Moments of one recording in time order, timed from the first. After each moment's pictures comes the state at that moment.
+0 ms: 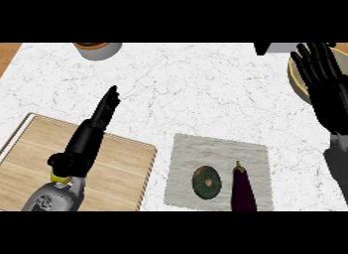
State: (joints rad) left arm -0.17 0.26 -0.32 -1.59 0.10 0.18 -0.02; right arm -0.37 -0.44 0.06 -1.46 -0.44 0.03 -0.17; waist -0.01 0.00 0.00
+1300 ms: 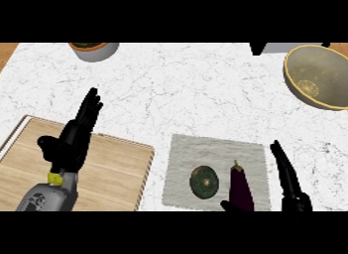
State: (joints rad) left arm -0.14 0.23 -0.21 -1.52 0.13 0.24 0.05; right arm 0.27 -0.29 0.56 -1.95 0.71 -0.70 0.38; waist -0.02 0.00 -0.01
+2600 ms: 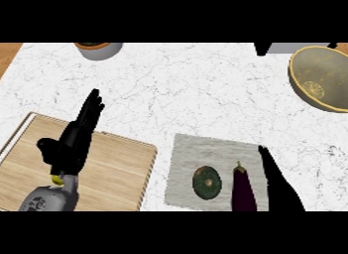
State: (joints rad) left arm -0.12 0.18 -0.17 -1.56 0.07 0.18 0.08; right arm 0.22 -0.16 0.51 -2.05 0.77 -0.14 0.94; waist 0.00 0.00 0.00
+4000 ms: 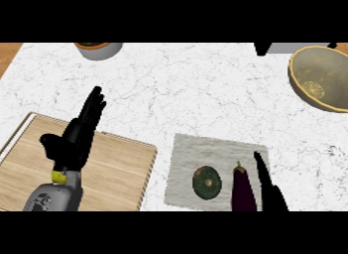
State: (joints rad) left arm -0.14 0.10 -0.09 -1.55 -0.01 0.11 0.09; right arm 0.31 -0.09 0.44 -1.84 0.57 -0.34 0.58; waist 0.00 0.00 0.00
